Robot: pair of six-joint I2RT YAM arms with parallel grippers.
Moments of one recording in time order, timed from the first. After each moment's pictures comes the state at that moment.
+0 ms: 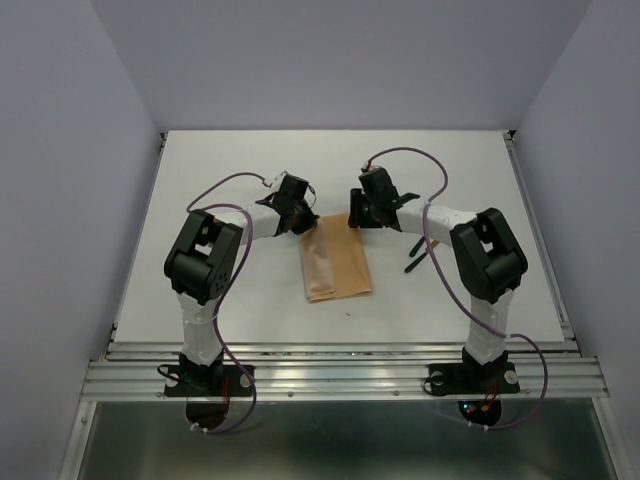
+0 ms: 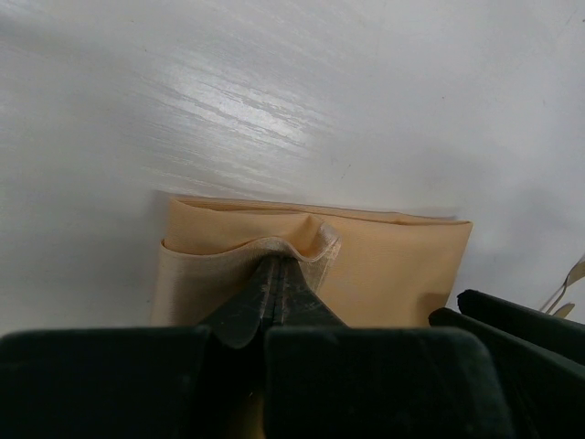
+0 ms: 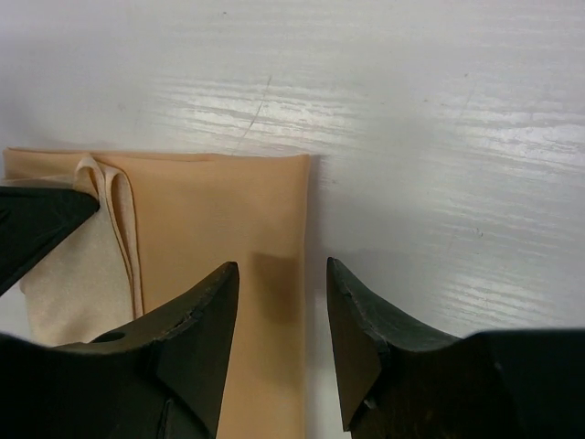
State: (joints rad) left arm -0.49 1.95 1.19 -0.09 -0.05 -0.97; right arm 0.52 1.95 1.30 -0.17 0.07 0.46
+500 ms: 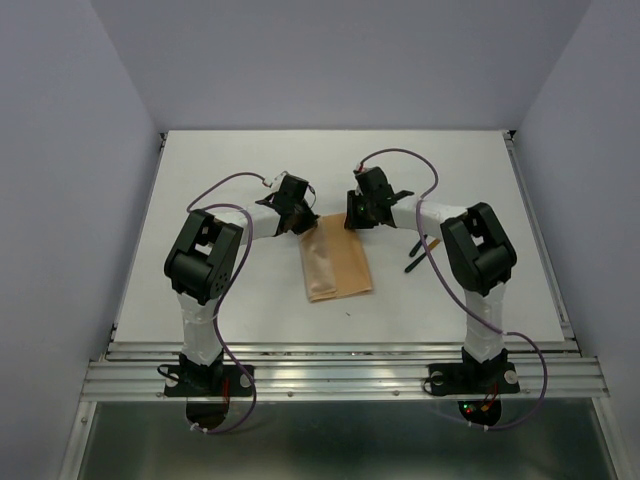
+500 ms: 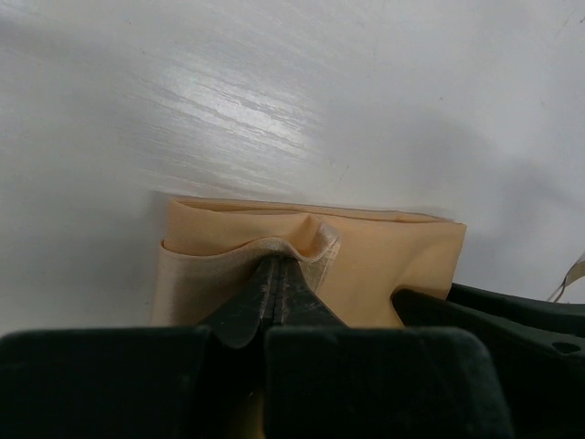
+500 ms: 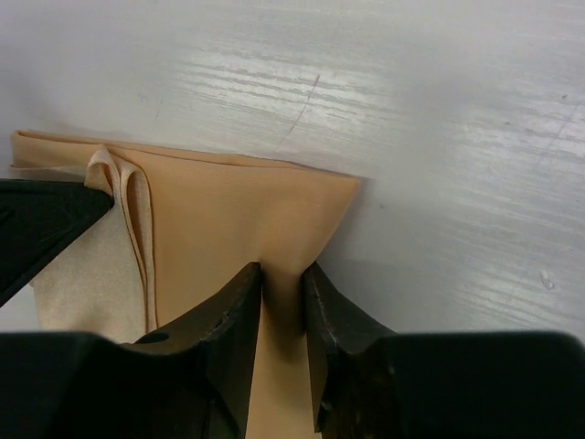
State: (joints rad) left arm -0.49 1.95 1.19 -0.09 -0.05 -0.97; right arm 0.52 2.03 1.36 -0.19 -0.08 0.43
